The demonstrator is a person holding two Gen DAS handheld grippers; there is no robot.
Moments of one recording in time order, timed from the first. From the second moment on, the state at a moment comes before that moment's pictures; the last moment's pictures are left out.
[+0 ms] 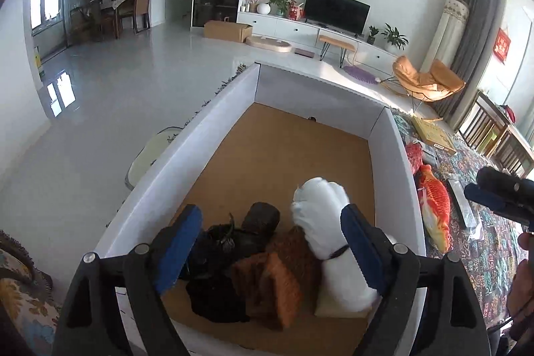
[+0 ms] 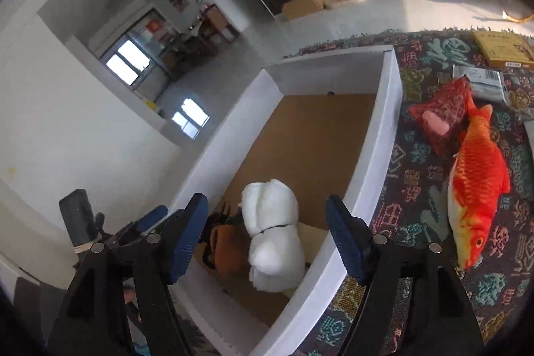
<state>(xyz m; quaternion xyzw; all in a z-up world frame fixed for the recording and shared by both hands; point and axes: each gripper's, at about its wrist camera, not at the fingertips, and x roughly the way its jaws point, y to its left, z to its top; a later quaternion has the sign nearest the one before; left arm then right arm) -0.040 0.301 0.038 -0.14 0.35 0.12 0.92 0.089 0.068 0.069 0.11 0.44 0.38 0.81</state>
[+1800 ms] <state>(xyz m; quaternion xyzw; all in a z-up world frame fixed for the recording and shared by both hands) 0.077 0.017 -0.105 0.02 0.45 -0.06 0.89 0.079 -0.190 -0.081 0.04 0.44 -0.07 0.89</state>
